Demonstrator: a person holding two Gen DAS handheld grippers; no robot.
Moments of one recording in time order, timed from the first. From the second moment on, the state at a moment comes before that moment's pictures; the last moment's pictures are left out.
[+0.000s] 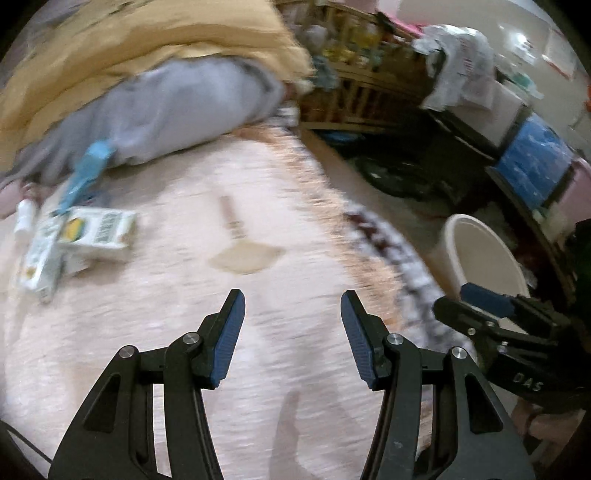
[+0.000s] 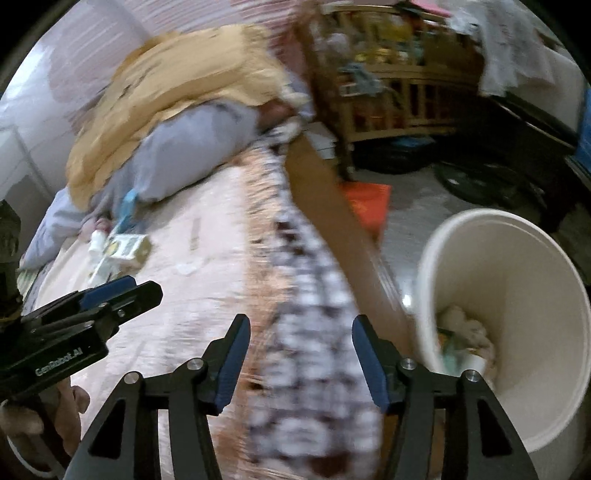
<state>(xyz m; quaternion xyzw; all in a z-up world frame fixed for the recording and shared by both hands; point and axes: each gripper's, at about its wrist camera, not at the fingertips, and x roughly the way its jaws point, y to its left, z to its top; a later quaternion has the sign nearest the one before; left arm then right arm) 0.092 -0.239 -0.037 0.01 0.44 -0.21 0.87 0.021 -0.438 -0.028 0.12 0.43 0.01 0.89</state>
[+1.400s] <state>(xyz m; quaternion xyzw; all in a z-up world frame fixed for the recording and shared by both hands) 0.248 -0.006 -0.101 -0.01 0.52 -0.07 0.85 0.235 -0.165 -0.070 -0.12 0.44 0.31 0.83</state>
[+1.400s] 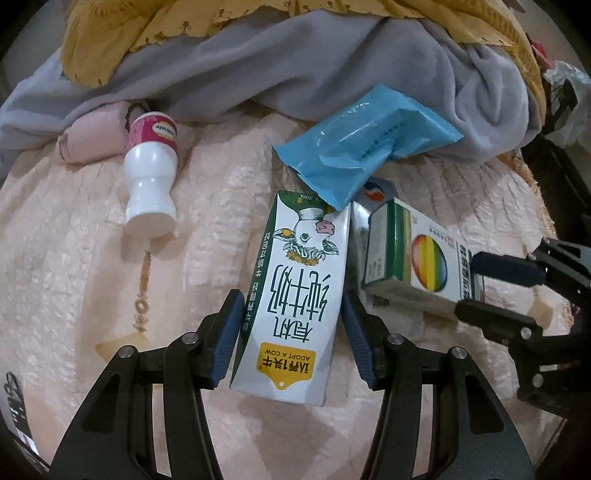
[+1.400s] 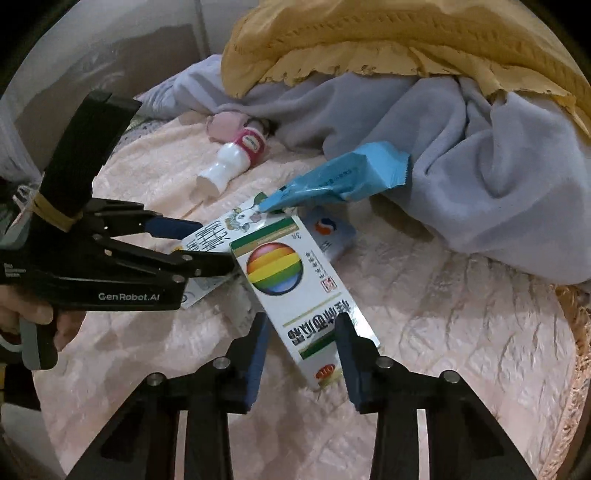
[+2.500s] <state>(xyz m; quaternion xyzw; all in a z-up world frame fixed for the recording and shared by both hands) 0.107 -0.071 -0.063 -0.02 0.49 -0.10 0.87 0.088 -0.241 -0.057 -0.06 0.47 0.17 0.87</state>
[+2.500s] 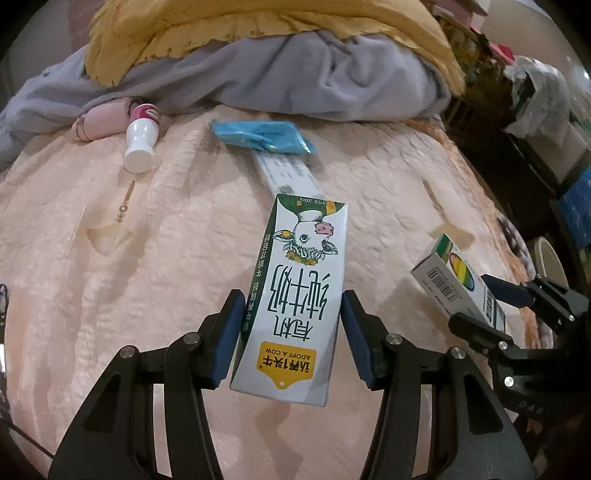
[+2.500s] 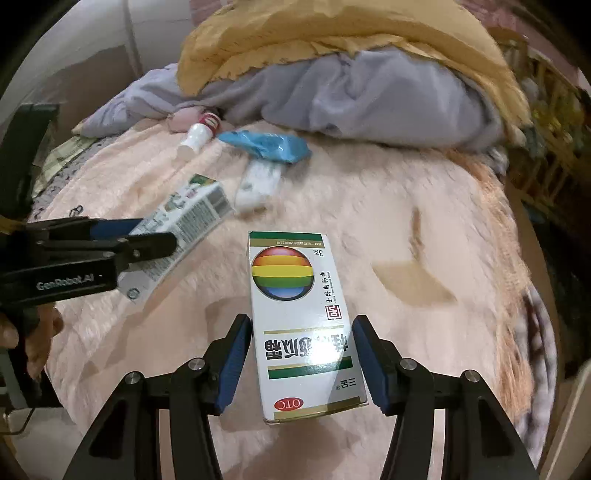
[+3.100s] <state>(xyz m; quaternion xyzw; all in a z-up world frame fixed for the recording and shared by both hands) 0.066 -0.136 -0.043 0.01 0.46 -0.13 0.88 0.024 -0.301 -0.027 -0.01 0.43 0.12 0.89</state>
